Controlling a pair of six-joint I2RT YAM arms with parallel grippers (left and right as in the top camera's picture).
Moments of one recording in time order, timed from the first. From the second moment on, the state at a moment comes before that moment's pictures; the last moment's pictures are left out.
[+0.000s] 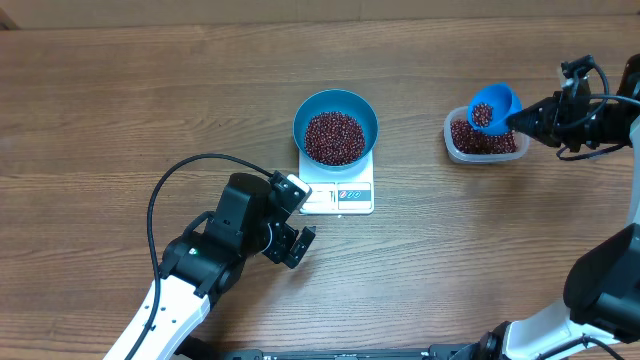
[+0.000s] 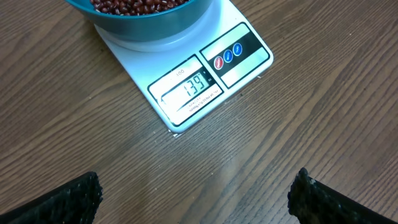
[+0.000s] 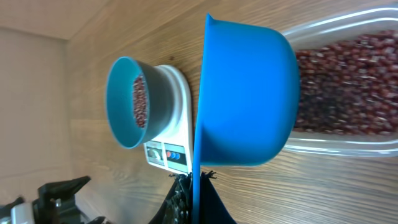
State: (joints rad) left arm -0.48 1.07 0.74 -0.58 0.14 0.13; right arm -0.41 1.80 1.66 -1.28 -0.82 -0.18
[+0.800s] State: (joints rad) left arm -0.48 1.07 0.74 -0.58 0.14 0.13; right arm 0.05 1.75 1.66 -1.12 -0.83 -0.09
